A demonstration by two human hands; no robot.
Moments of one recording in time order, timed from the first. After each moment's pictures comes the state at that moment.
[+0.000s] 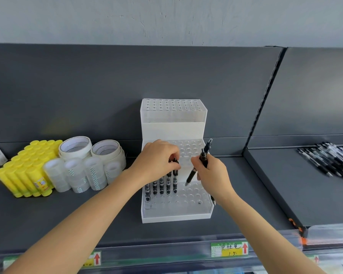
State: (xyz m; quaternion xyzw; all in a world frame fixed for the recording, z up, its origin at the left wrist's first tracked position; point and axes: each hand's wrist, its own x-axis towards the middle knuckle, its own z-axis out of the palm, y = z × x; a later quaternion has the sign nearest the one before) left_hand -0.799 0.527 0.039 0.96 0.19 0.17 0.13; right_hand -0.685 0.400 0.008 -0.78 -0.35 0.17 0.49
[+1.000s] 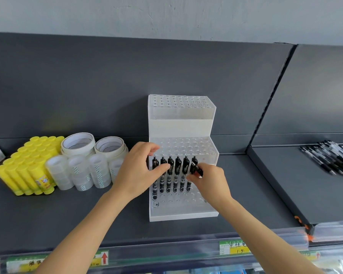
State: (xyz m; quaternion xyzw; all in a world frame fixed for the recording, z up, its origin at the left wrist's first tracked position) left_hand -0.857 0.536 0.010 0.87 0.27 0.32 0.25; right_hand -0.698 0.414 -0.021 -0.85 -0.39 0.10 0.34
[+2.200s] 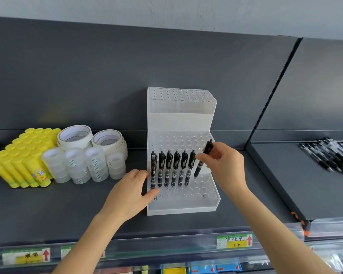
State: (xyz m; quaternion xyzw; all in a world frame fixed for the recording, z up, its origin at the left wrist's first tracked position) left_hand -0.884 0.527 -0.047 0.92 0.34 0.14 0.16; right_hand -0.685 0.398 0.010 -0.78 -0.36 0.05 0.51
